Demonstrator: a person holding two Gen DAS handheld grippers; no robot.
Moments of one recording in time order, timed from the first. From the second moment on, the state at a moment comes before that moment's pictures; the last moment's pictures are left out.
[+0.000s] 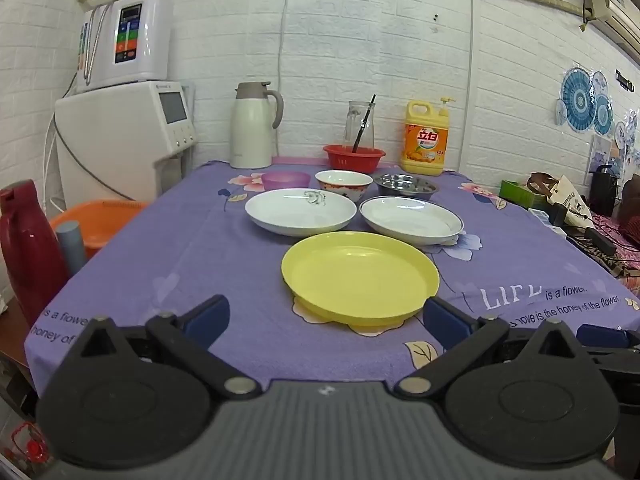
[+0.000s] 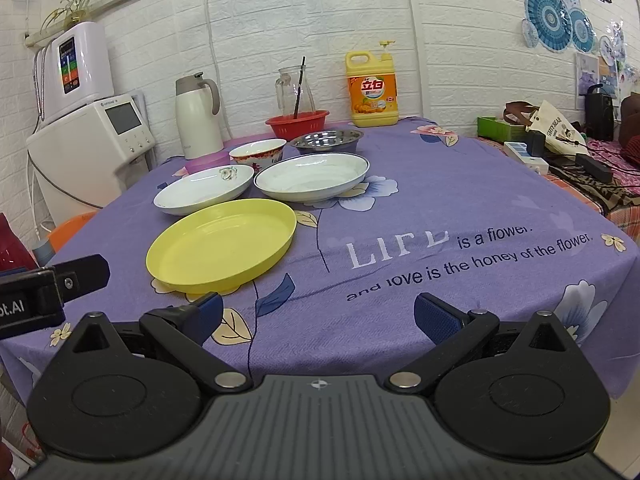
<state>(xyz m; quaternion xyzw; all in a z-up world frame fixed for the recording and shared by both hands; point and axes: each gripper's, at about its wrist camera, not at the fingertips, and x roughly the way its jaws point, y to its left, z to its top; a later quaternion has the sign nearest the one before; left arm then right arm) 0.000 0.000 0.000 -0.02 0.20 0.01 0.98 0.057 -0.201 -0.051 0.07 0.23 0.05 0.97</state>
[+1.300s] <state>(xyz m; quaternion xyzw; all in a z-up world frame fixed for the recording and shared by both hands) 0.020 0.008 -0.011 -0.03 0.21 0.00 0.98 0.067 -0.191 -0.057 0.06 0.24 0.06 0.97</state>
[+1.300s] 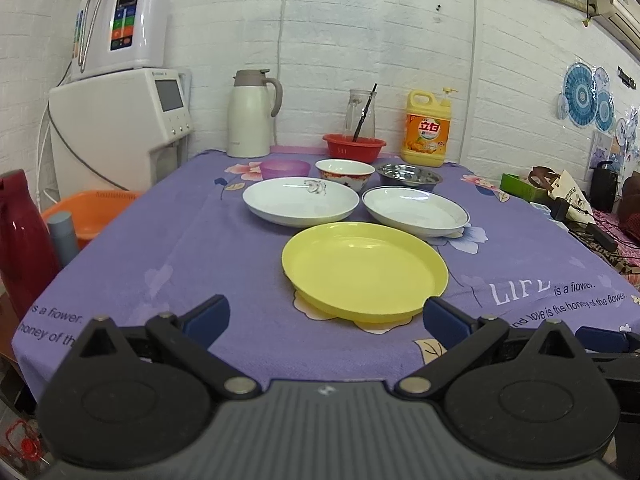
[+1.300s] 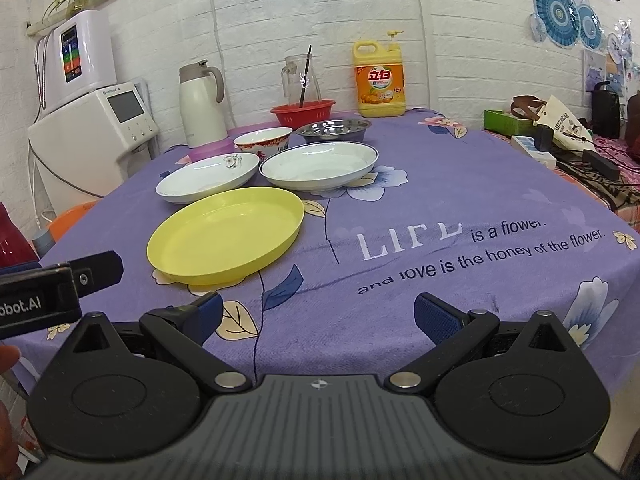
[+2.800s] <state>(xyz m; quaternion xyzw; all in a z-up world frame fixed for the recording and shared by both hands) 0.214 0.053 -0.048 -0.07 0.35 -0.05 0.93 0.234 -0.147 -0.070 -0.01 0.33 0.11 0.94</state>
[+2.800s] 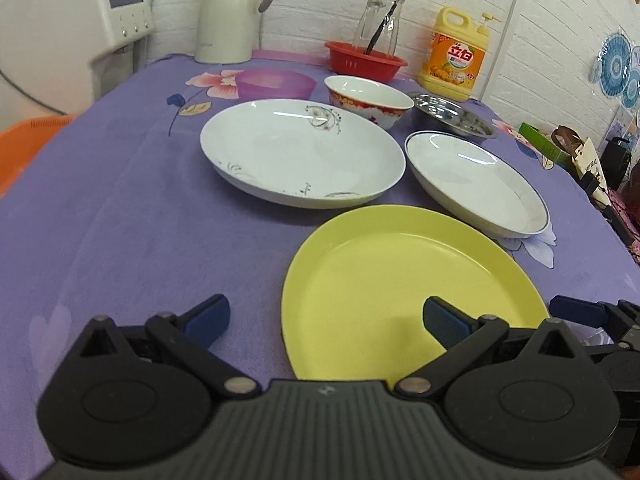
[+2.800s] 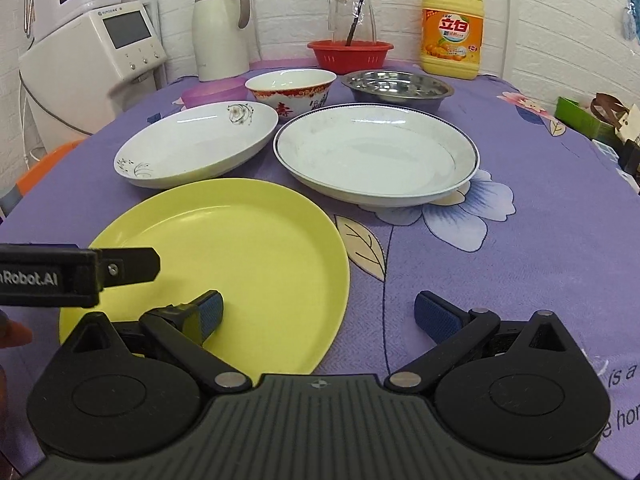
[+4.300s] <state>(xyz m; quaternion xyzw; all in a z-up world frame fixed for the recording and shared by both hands) 0.185 0.138 -0.038 -0.12 0.32 0.00 0.94 0.225 -0.057 -0.060 0.00 0.32 0.25 0.91</state>
